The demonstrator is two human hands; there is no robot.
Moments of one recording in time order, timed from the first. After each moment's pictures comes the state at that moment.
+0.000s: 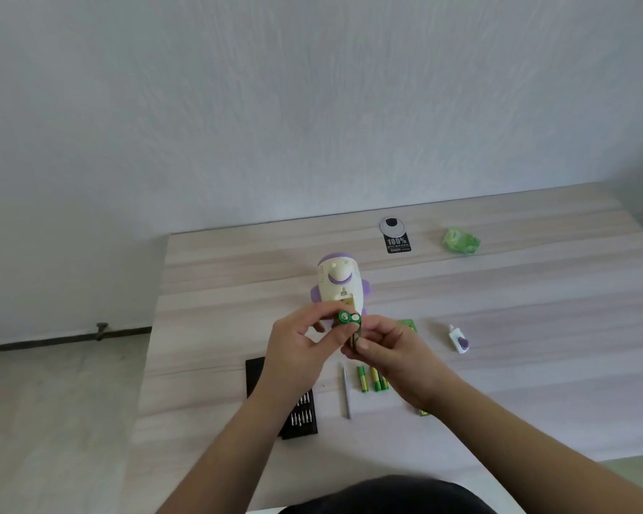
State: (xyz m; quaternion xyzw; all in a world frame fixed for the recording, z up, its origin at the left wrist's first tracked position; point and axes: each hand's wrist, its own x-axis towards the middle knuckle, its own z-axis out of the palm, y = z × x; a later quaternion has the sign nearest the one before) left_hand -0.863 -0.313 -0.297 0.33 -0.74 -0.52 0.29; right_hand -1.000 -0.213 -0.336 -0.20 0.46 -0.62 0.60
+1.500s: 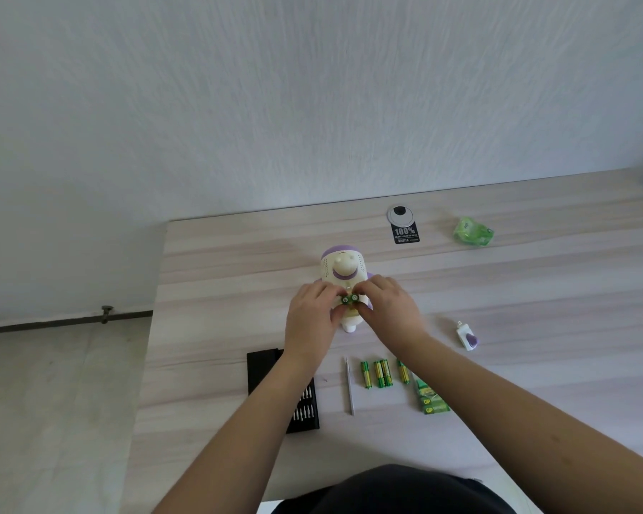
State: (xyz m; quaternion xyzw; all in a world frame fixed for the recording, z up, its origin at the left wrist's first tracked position) left_hand -0.906 -0.357 -0.398 0.36 -0.88 -0.22 0.21; right_hand -1.042 -0.280 -0.400 -0.56 0.78 -0.27 0.04
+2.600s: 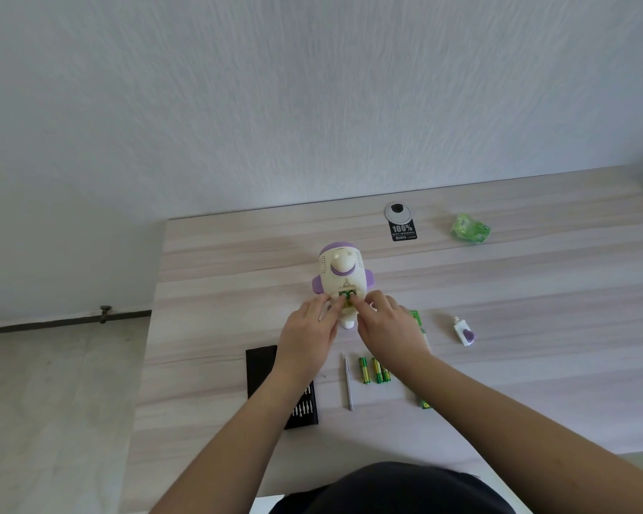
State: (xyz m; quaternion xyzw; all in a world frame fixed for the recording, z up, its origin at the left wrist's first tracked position) left_hand -0.878 -0.346 -0.434 0.27 -0.95 -0.08 0.16; right_hand -1.024 -0.250 -0.418 -0.59 0.79 -0.14 -0.04
